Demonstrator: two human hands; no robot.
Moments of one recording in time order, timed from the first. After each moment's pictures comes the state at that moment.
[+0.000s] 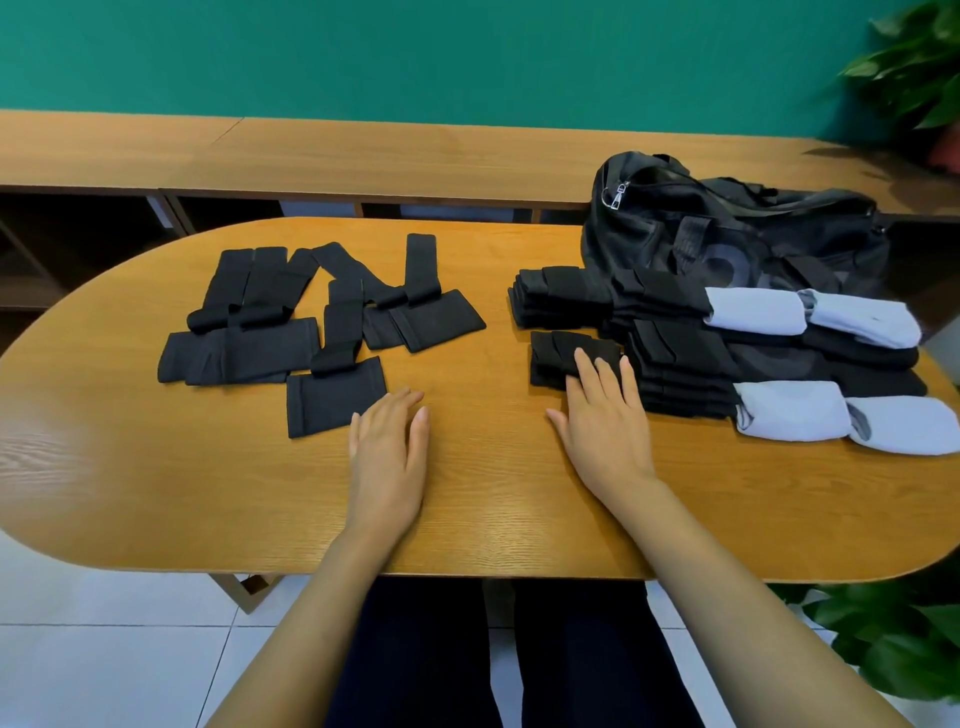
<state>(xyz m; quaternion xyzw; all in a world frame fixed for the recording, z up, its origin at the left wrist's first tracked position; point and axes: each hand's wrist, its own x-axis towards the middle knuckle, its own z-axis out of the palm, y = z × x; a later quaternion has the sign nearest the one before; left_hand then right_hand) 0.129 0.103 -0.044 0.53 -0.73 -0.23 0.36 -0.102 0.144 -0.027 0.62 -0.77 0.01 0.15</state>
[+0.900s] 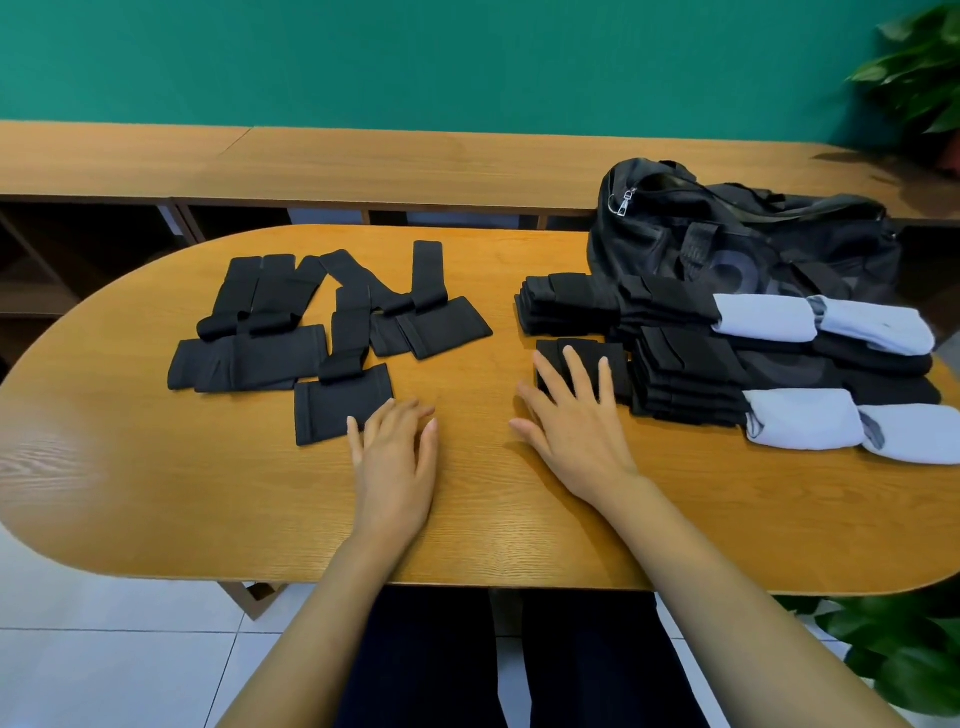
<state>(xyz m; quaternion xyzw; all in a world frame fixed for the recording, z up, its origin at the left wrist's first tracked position) 0.129 0.104 -0.042 0.54 -0.75 -0.19 0.34 -0.083 0.132 -0.020 0.71 -0.70 0.03 0.09</state>
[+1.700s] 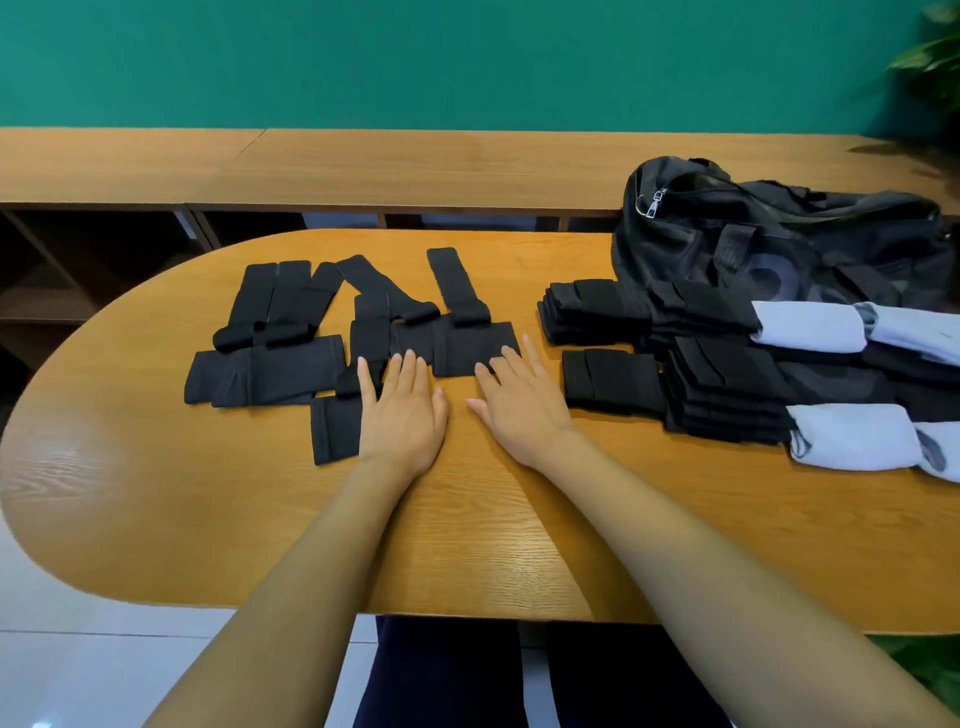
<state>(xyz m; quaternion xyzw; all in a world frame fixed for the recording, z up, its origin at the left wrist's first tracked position) 0.125 0.012 -0.039 0.58 -0.82 0.01 0.05 -0.030 0.048 -0.016 0.74 -0.66 -0.03 0.07</state>
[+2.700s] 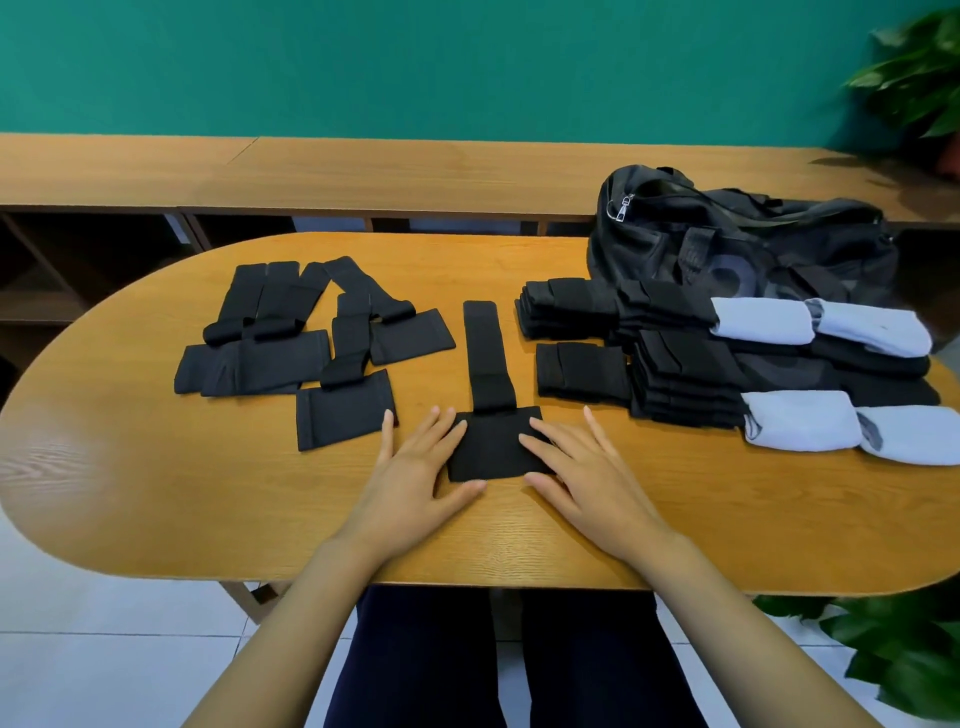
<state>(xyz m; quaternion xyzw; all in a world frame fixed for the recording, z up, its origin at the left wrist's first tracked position) 0.139 0.101 -0.039 0.42 -0.89 -0.14 0.12 -0.089 0.180 -0.038 0.76 -0.63 0.16 0.00</state>
